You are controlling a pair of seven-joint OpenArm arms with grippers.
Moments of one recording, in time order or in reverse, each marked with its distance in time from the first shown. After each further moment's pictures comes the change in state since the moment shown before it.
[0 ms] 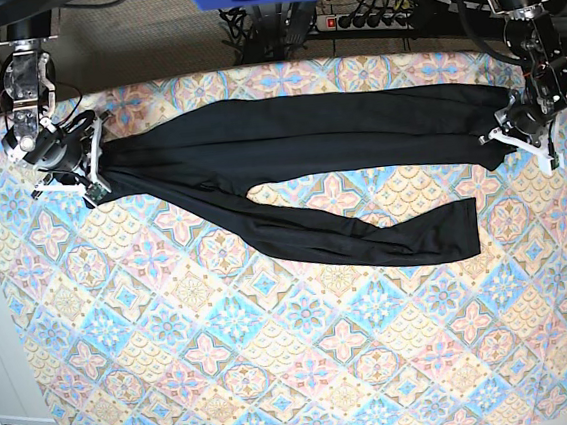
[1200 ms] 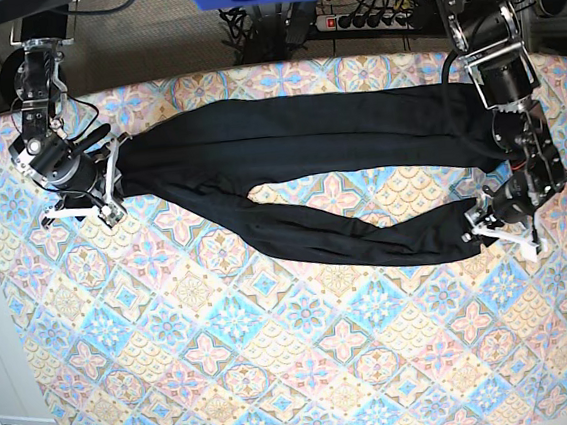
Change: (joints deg) left arm -27.3 5.8 6.2 -20.2 1.7 0.1 -2.8; right arm 3.1 -3.2 0.1 10.5 0.3 0.1 -0.4
